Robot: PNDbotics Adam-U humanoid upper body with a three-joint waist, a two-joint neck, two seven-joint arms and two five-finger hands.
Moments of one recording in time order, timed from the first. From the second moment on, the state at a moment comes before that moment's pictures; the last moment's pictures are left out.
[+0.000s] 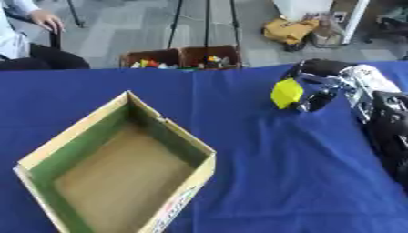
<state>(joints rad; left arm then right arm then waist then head) -0.14 0.20 0.37 -1.98 0.04 -0.80 -0.23 -1.17 -0.60 -0.05 -0.68 1.25 -0.52 0.36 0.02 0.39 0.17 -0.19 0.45</state>
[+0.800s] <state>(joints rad) -0.14 0.20 0.37 -1.98 0.03 -0.79 -0.21 -1.17 -0.60 -0.05 -0.68 1.22 -0.48 0.31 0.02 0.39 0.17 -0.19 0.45</state>
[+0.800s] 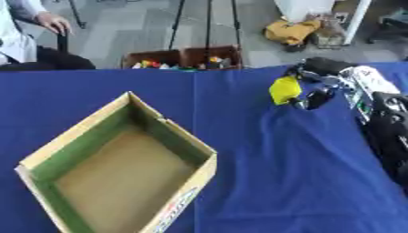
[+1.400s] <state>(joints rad) -0.14 0.20 0.37 -1.98 0.03 -0.77 -0.21 -1.17 -0.60 -0.05 -0.70 1.15 -0.47 0.30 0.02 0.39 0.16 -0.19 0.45</state>
